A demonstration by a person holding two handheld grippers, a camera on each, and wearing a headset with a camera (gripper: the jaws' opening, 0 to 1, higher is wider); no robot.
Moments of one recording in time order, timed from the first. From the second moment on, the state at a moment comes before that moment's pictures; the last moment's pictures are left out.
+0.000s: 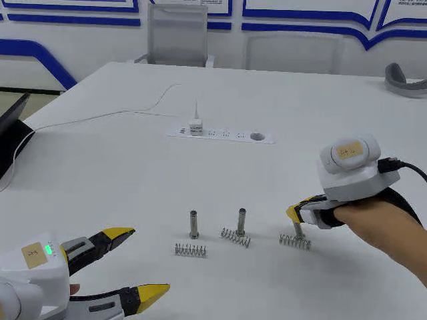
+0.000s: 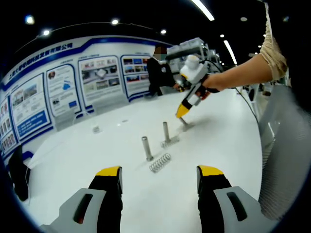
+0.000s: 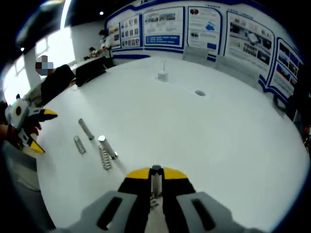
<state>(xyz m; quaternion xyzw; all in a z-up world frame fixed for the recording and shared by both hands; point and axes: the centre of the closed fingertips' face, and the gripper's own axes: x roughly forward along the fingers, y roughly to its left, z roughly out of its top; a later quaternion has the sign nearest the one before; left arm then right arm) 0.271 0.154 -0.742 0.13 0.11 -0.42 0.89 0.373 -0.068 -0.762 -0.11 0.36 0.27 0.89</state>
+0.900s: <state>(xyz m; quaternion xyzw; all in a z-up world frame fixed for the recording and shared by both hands) 0.268 0.149 -0.738 0.14 0.10 -0.42 0.89 0.358 -0.072 -0.758 -0.10 0.32 0.27 0.90</state>
